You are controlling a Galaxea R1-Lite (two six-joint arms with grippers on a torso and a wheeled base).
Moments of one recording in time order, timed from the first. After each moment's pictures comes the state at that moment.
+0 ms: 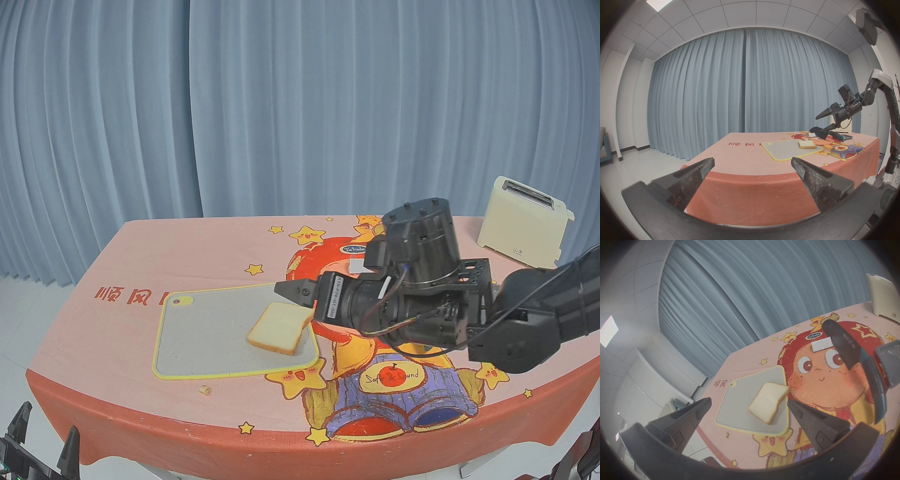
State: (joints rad) left arm 0.00 0.04 -0.02 0.00 0.00 0.00; right arm 0.82 1.90 -1.10 -0.32 -0.06 0.74
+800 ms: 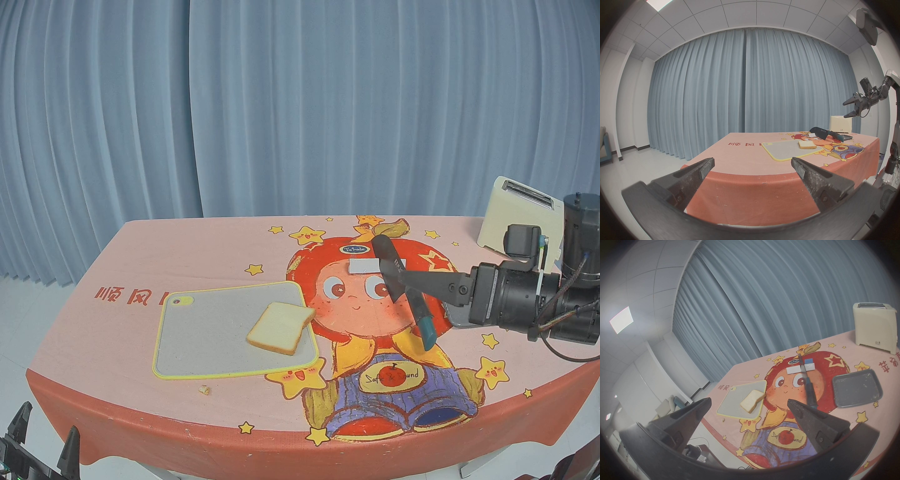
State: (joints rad) left arm 0.00 0.04 -0.02 0.00 0.00 0.00; right arm 0.65 1.42 -0.75 -0.33 0.07 0.55
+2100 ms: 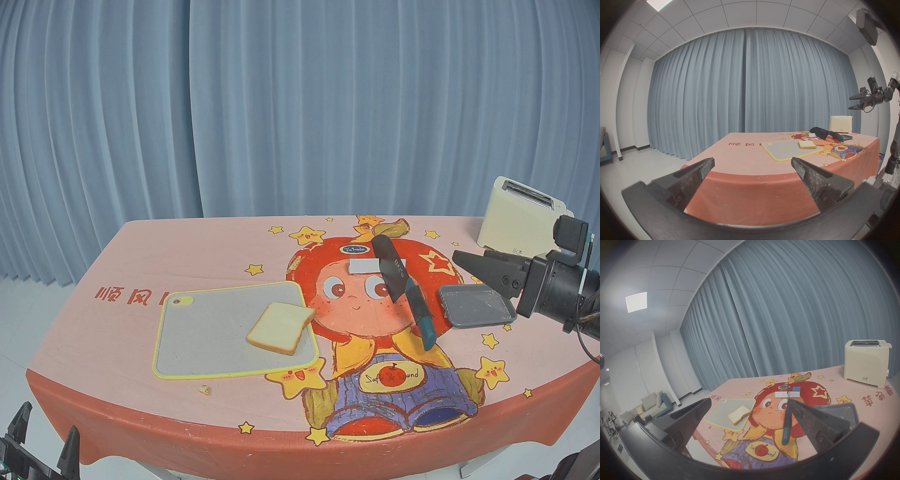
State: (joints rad) left arm 0.00 0.04 -0.02 0.00 0.00 0.00; right arm 0.53 1.27 -0.62 -0.47 0.08 0.33
